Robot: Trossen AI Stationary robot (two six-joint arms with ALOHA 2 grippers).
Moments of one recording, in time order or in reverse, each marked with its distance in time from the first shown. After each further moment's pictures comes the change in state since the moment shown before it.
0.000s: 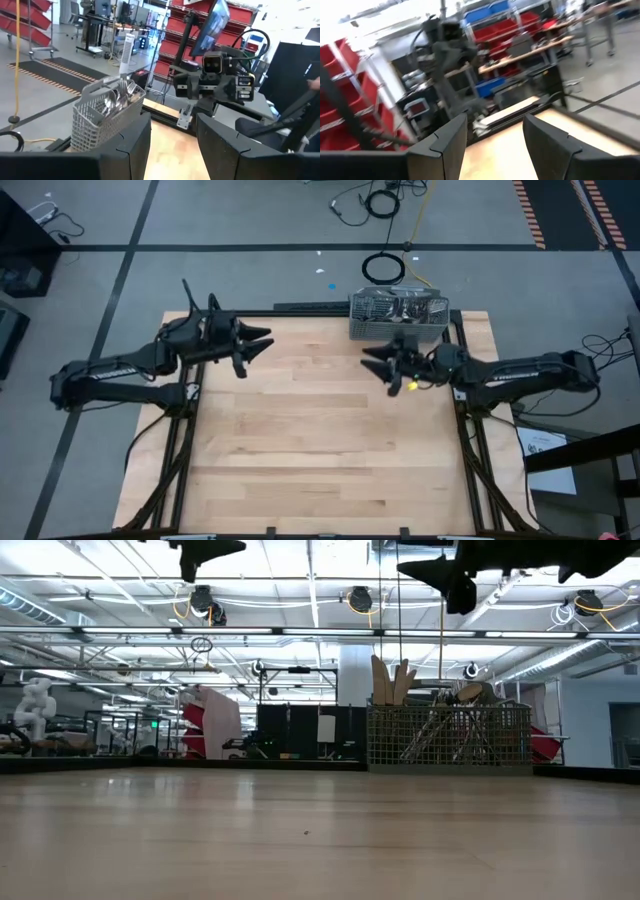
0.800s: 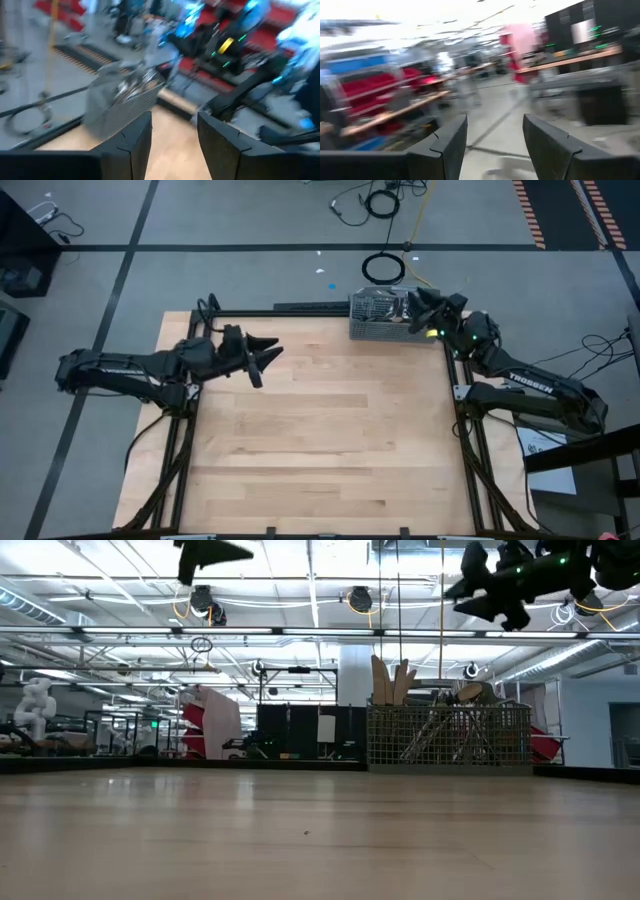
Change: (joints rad) left arm -0.240 0.096 -0.001 0.009 -0.400 -0.105; right arm -0.543 -0.229 -0.067 -0.090 0.159 -0.109
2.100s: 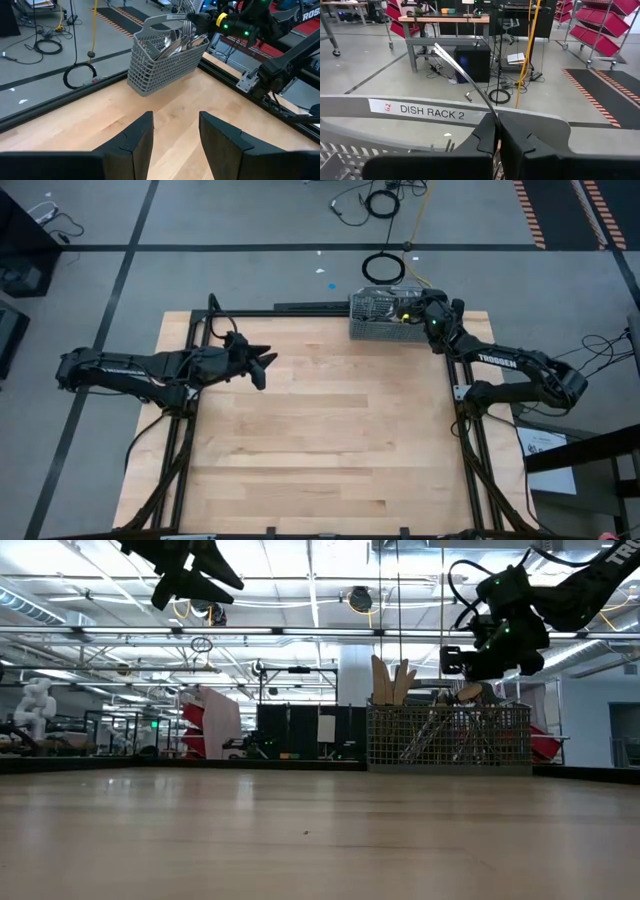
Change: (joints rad) left arm -0.023 0.006 -0.001 -0.284 -0.134 -0.159; right arm -0.148 0.404 -0.010 0.010 0.424 -0.099
